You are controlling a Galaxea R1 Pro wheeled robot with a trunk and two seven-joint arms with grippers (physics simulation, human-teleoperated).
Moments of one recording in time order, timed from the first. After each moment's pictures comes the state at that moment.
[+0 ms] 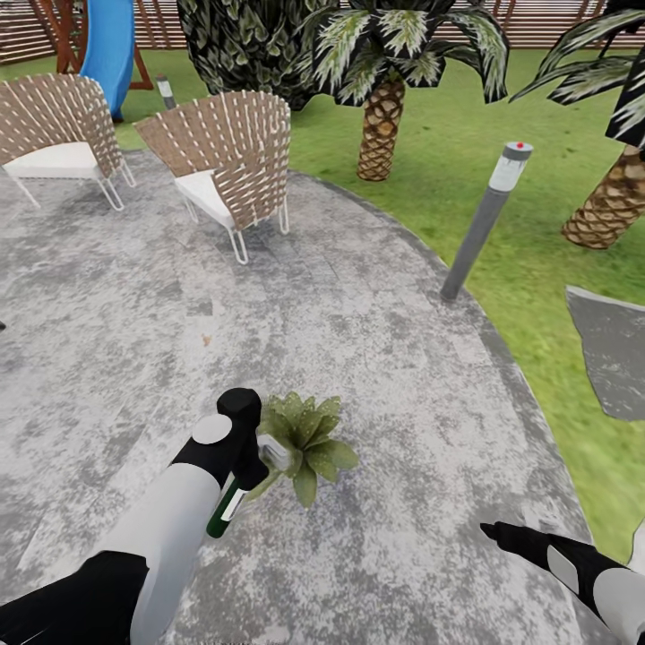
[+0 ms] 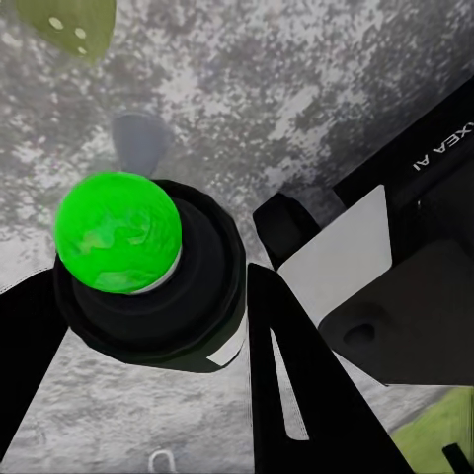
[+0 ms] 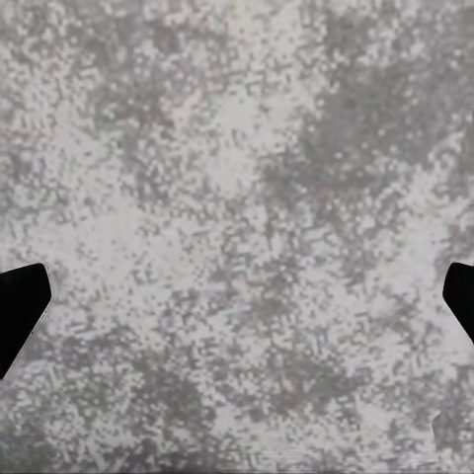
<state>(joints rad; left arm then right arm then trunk) -0.93 -0.17 -0.04 -0.73 -1.69 0.98 -1.56 -0.76 -0.35 0.65 -0.02 -0.88 0.06 0.30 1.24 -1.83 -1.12</state>
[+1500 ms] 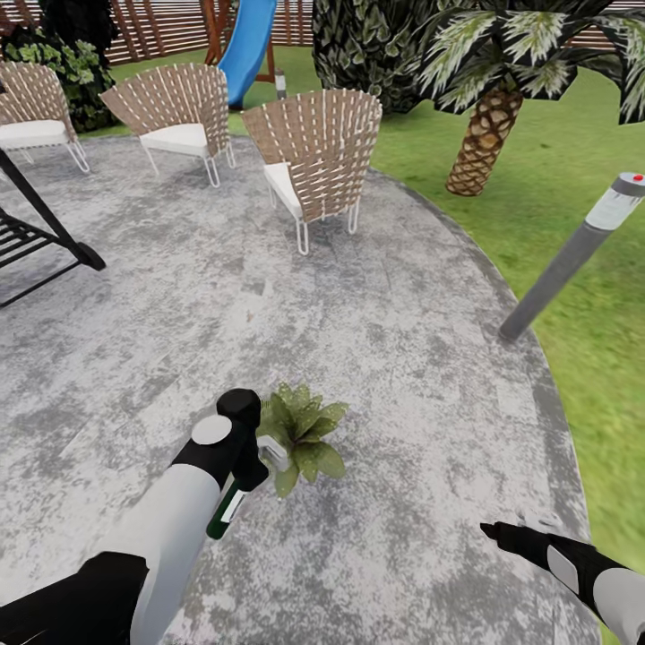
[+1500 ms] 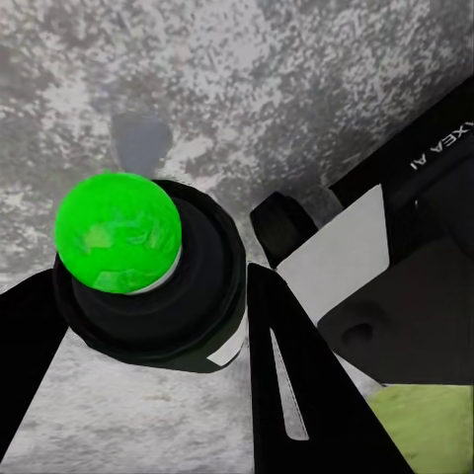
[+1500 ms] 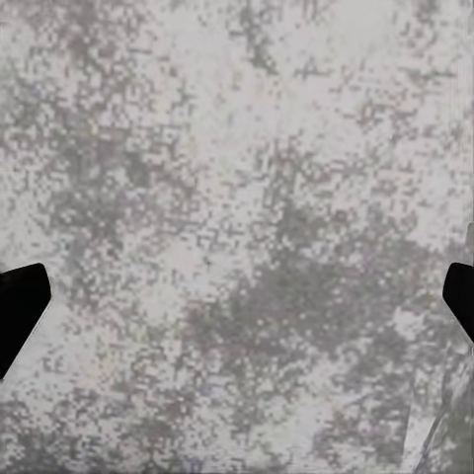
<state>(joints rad) -0.93 -0.17 -0.04 -0.73 -1.69 0.98 -1.56 -0.76 -0.35 0.65 -0.02 -0.88 0.06 0.30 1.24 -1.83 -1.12</state>
